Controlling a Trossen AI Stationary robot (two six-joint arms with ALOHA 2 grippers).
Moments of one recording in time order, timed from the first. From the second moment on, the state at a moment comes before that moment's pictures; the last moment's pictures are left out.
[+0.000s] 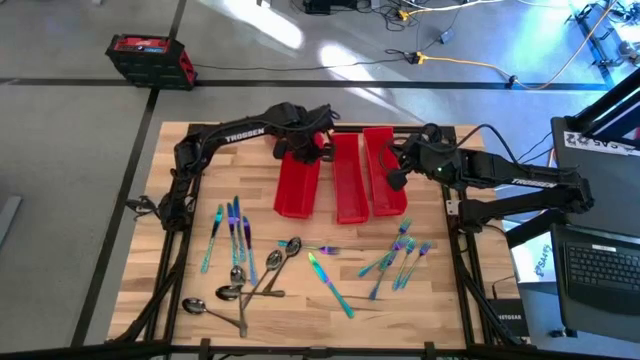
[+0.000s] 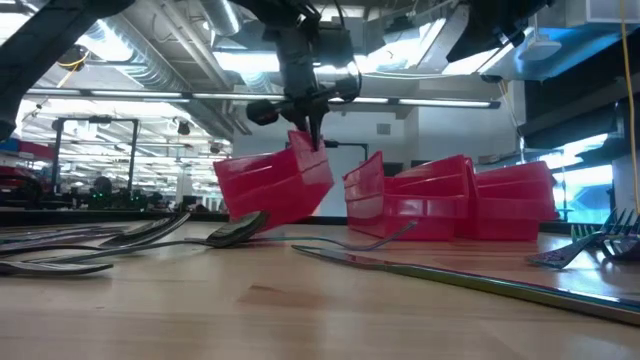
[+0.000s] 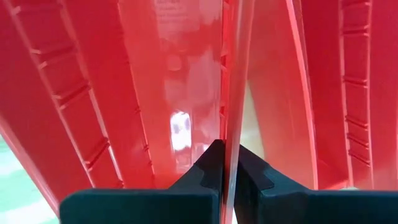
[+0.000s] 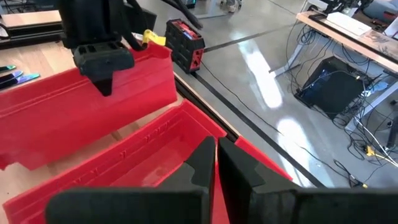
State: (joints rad) left arm 0.42 2.06 1.95 -1.19 0.05 -1.02; right arm -0.11 0.93 0.95 -0.58 0.58 0.15
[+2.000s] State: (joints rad) left arm 0.41 2.06 1.78 -0.98 0.10 -1.10; right arm -0.11 0.93 0.91 -0.58 0.58 0.20
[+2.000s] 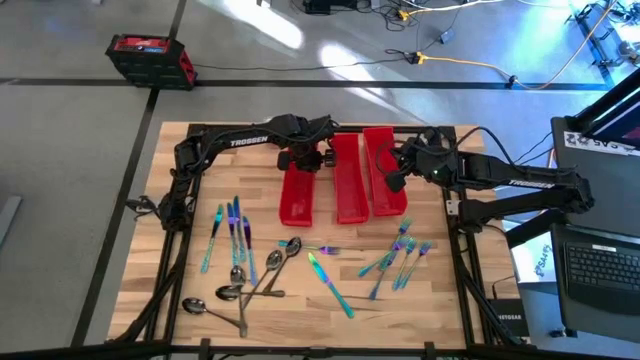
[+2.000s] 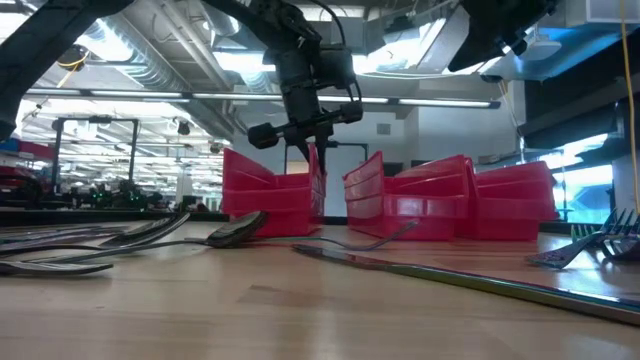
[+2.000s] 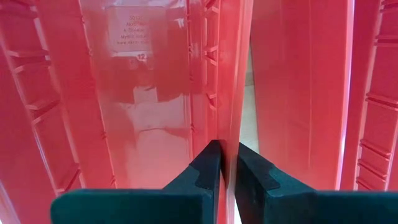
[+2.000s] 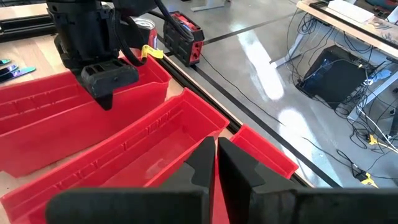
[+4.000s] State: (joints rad) left arm 0.41 2.06 1.78 -0.94 0.09 -1.06; right arm -0.11 0.93 0.91 -0.58 0.58 0.20
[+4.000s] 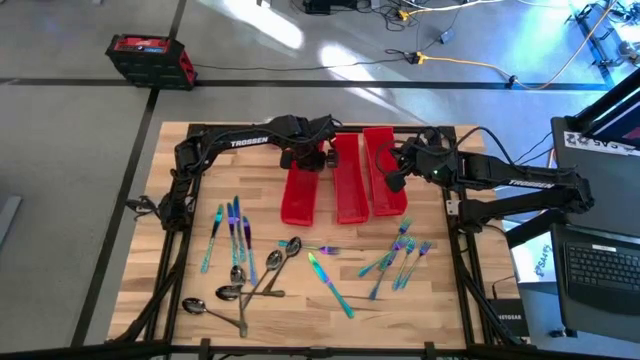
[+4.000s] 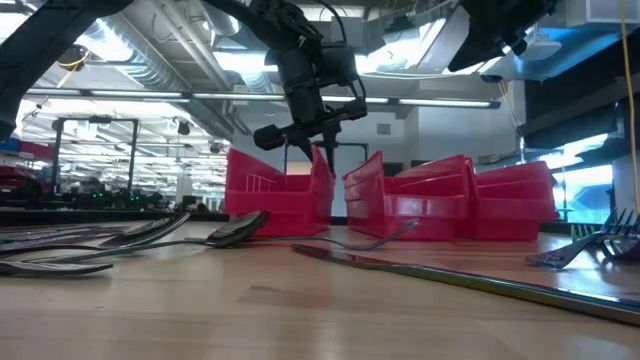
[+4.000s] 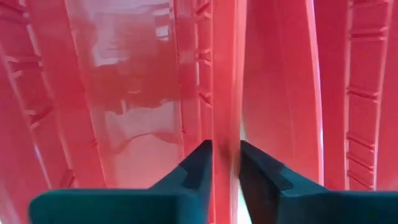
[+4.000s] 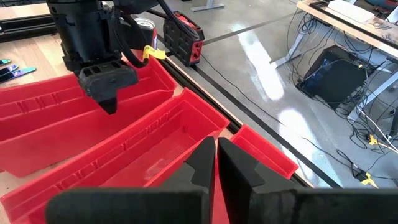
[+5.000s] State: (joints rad) left arm 0.42 1.91 1.78 -0.99 0.22 -0.87; right arm -0.11 0.93 0.91 -0.58 0.58 0.20
